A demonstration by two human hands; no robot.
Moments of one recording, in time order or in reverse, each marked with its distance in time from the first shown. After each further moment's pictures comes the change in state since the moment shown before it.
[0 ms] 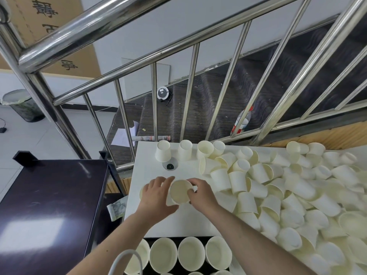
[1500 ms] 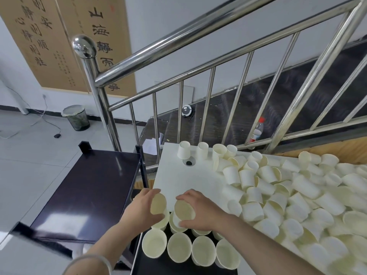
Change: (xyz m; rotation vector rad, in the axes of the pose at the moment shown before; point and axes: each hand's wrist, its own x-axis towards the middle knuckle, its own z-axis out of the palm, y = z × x) left_hand -0.161 -0.012 -0.056 -0.115 0.045 -0.211; right_hand -0.133 -0.023 0.004 -0.489 -0.385 -0.534
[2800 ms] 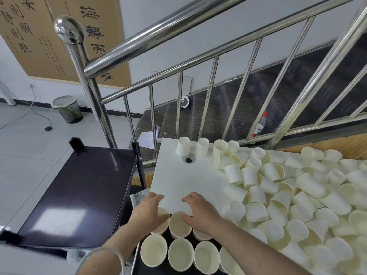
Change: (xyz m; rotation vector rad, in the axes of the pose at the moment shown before) left_hand 0.039 -0.008 0.033 0.068 -0.127 -0.041; right_hand 0.035 0.020 0.029 -0.089 0.036 0.174
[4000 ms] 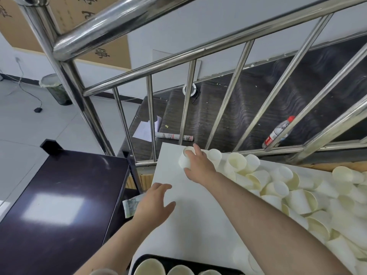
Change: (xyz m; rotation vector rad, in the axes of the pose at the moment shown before) left_hand 0.139 0.001 -0.013 -0.187 0.074 -0.028; right_hand 0.231 0.040 -0.081 -0.168 0.057 0.132
